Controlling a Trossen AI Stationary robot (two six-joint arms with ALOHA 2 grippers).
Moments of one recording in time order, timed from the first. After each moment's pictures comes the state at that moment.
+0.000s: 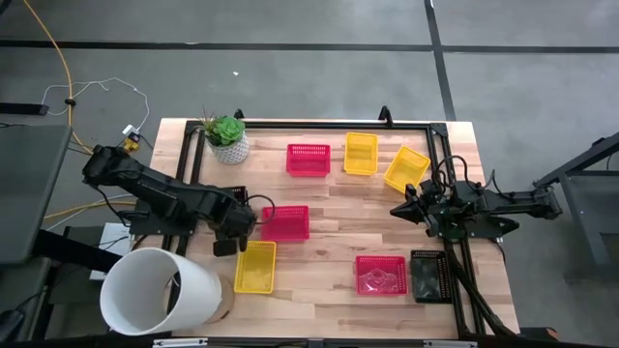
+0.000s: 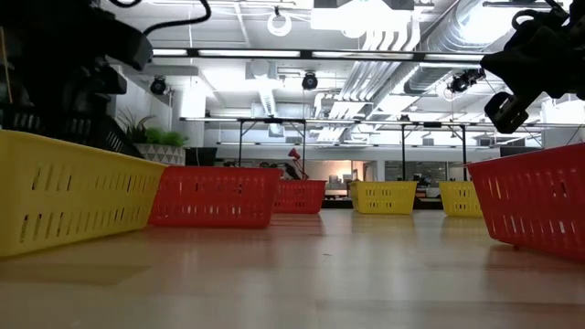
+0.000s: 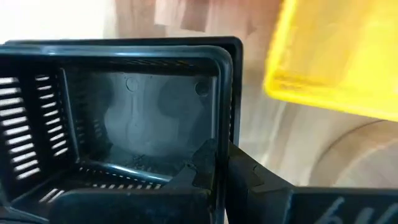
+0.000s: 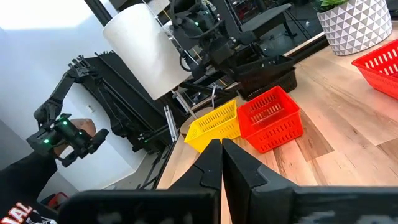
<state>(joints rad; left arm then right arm) -0.17 1.34 0.94 -1.18 -0.03 -0.44 0.06 0.01 0.01 0.03 -0.12 0.57</state>
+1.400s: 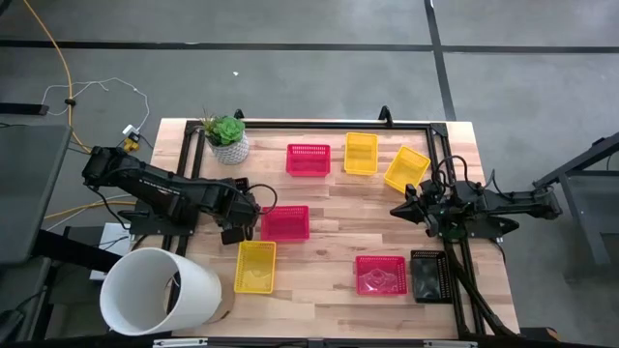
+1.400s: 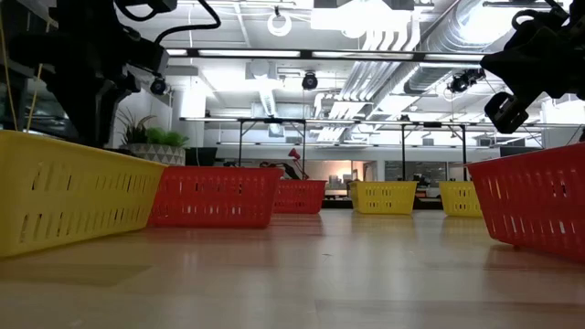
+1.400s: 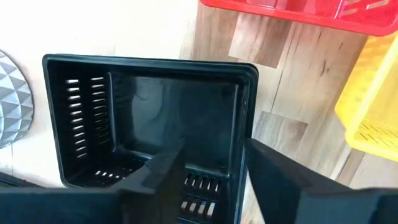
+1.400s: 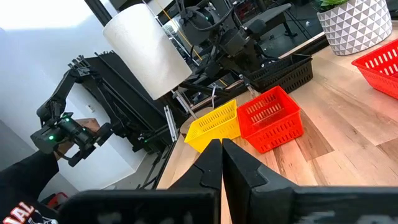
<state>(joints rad) -0.09 1.33 0.93 -1.16 -0.20 -0.44 0.06 0.01 0.01 0.03 -0.12 0.57</state>
